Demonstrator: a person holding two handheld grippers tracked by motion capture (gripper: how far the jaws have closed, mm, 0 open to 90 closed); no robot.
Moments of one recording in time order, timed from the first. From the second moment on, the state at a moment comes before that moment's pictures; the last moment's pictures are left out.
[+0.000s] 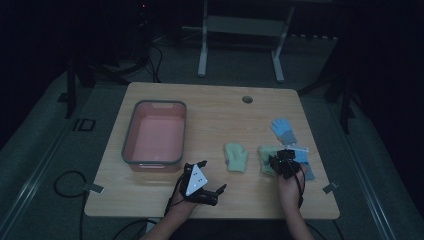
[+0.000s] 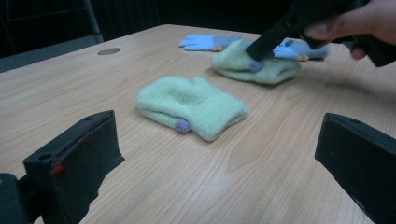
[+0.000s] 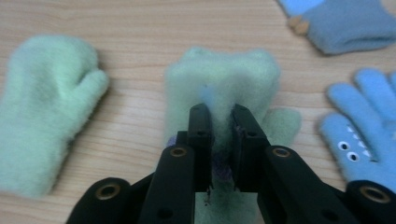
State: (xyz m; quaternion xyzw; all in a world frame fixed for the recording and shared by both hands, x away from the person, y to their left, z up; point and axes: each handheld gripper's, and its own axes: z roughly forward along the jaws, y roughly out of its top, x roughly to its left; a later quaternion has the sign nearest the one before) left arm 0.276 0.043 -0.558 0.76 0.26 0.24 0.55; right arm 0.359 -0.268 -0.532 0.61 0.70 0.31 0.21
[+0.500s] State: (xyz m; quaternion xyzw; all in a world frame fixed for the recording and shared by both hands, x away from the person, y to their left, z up) left arm 0.276 0.044 -0.558 0.76 0.26 0.24 0.55; right arm 0.363 -0.284 -0.529 0.60 0.71 0.33 0.19
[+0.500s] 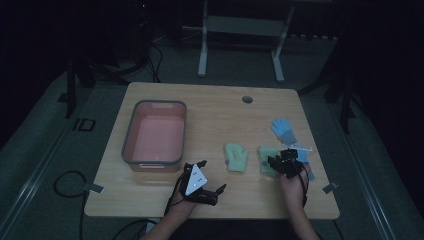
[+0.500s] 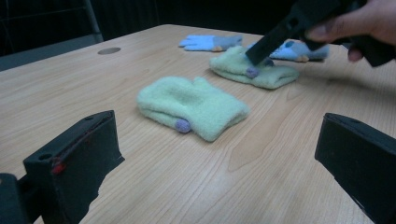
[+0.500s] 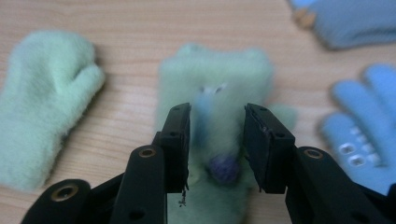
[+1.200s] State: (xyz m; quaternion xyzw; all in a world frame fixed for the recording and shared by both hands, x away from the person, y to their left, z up) left arm 0.276 0.043 -0.558 0.76 0.26 0.24 0.55; right arm 0.382 -0.317 -0.509 0.41 0.84 0.33 0.16
